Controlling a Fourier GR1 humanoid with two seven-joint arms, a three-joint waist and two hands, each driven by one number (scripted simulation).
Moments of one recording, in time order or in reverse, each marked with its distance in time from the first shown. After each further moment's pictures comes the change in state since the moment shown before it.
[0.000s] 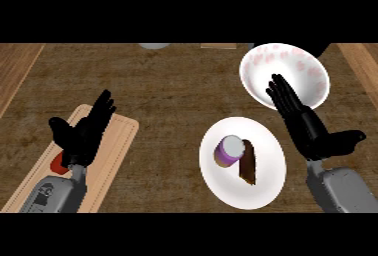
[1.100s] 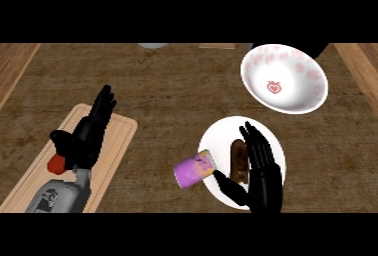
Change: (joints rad) left arm 0.017 -0.024 -0.031 -0.101 -0.102 0.066 -0.053; right arm 0.251 0.182 0.373 -0.089 1.225 -0.816 0.423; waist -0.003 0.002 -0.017
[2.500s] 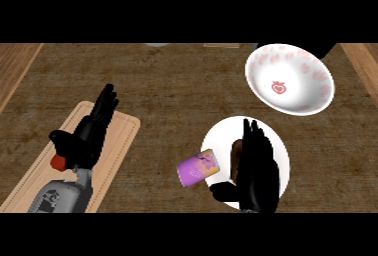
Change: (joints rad) left arm 0.004 -0.046 0.038 -0.028 -0.049 -0.055 0.025; right arm -0.080 0.143 -0.020 -0.204 0.241 0.704 0.752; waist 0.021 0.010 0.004
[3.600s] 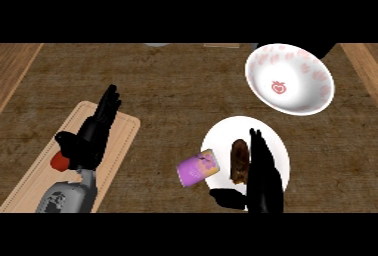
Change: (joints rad) left arm 0.012 -0.080 0.054 -0.010 -0.090 -0.053 0.016; right arm 0.136 -0.003 -0.046 0.029 -0.156 -0.217 -0.196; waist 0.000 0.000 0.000
